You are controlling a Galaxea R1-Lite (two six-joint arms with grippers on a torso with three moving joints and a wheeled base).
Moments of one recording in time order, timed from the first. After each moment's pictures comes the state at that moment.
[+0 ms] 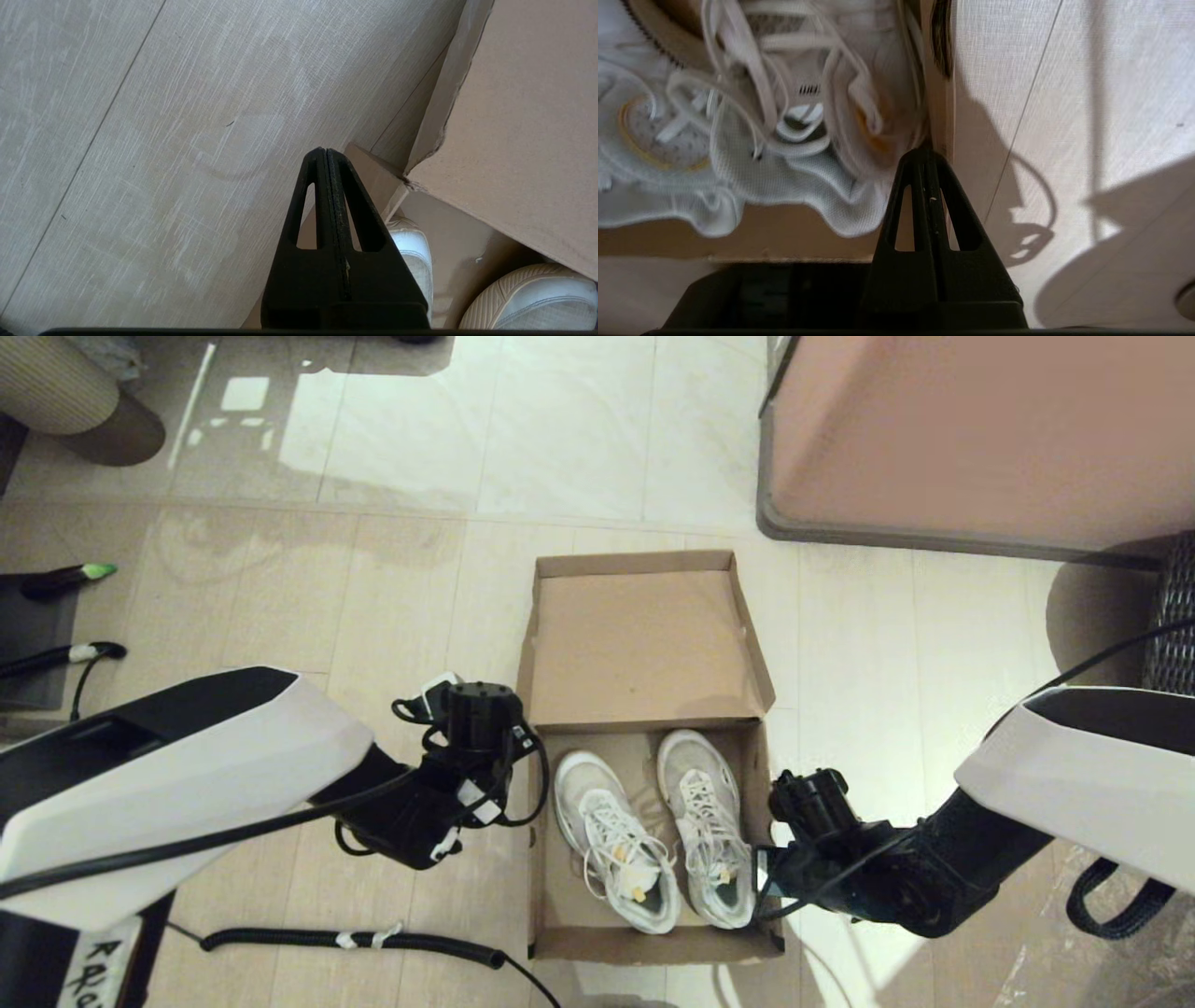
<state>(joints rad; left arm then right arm) -0.49 2.27 -1.15 -0.83 0.58 -0.57 0.45 2.18 -0.83 -0.49 -0.25 0.46</state>
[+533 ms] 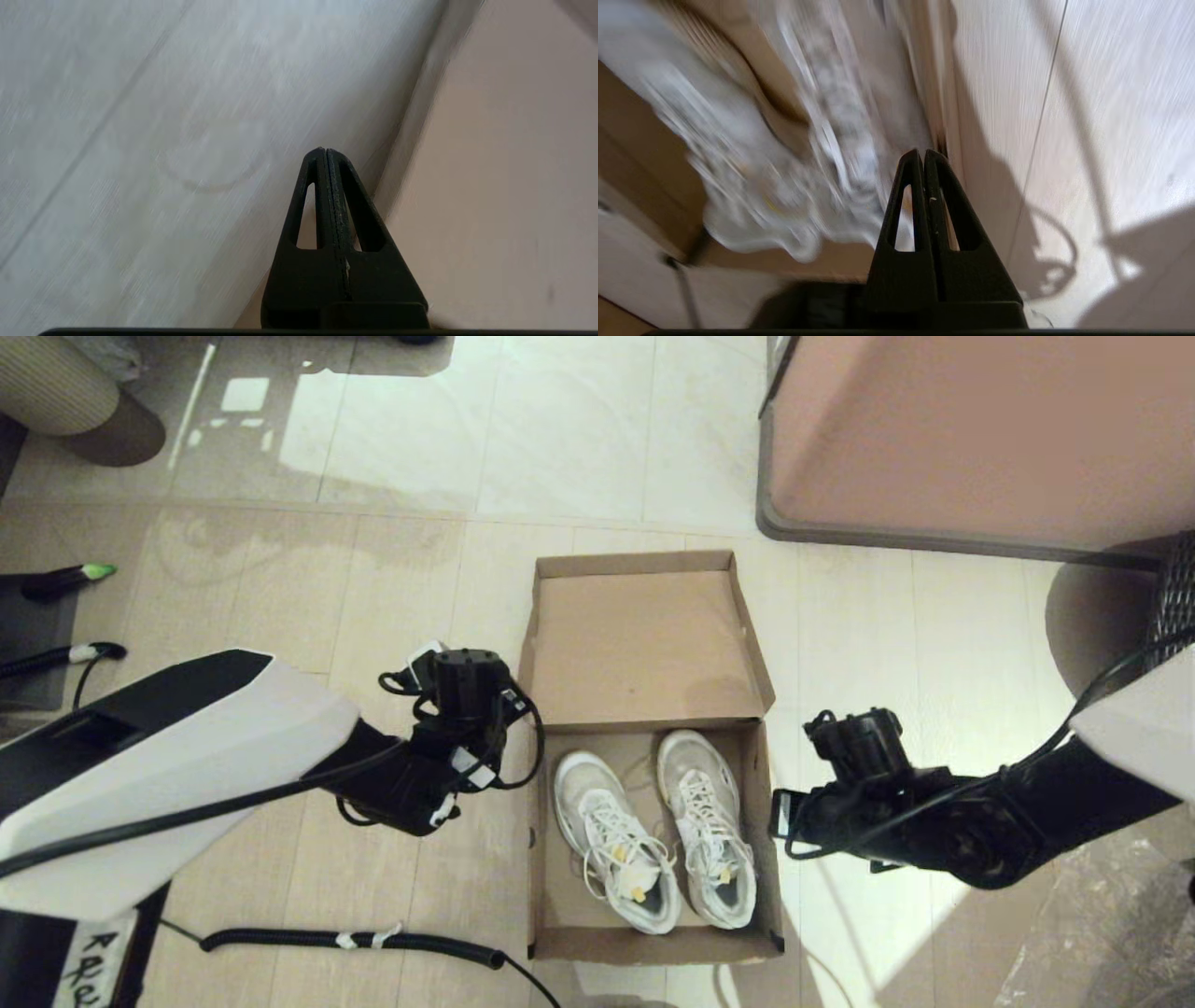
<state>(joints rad) -0.45 2.27 -1.28 -0.82 0.55 -0.60 0.37 2.01 -0.91 -0.39 -0.12 0.46</state>
